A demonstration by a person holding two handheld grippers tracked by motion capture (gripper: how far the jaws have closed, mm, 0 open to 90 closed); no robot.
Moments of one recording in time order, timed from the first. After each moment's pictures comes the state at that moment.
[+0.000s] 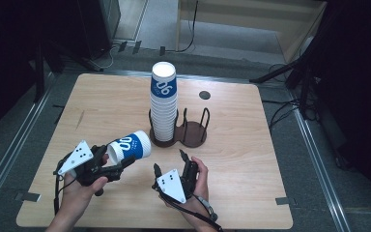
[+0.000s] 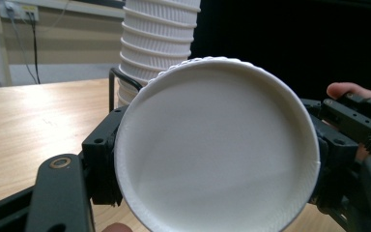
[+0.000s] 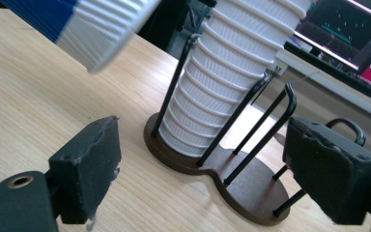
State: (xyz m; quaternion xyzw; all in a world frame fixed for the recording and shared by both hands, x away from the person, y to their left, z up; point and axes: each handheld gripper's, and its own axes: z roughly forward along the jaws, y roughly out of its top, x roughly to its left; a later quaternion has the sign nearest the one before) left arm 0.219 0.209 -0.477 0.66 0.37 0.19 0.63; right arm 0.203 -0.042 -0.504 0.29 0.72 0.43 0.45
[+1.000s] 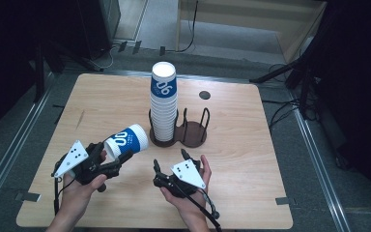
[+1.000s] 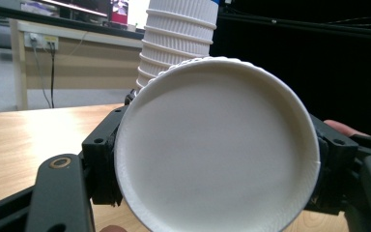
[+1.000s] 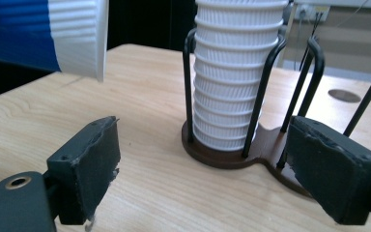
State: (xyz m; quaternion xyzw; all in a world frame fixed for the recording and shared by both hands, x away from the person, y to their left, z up) left arm 0.220 0.211 -0.480 0.61 0.37 0.22 0.66; right arm 0.217 -0.053 -0.498 0.41 0.68 0.52 0.30
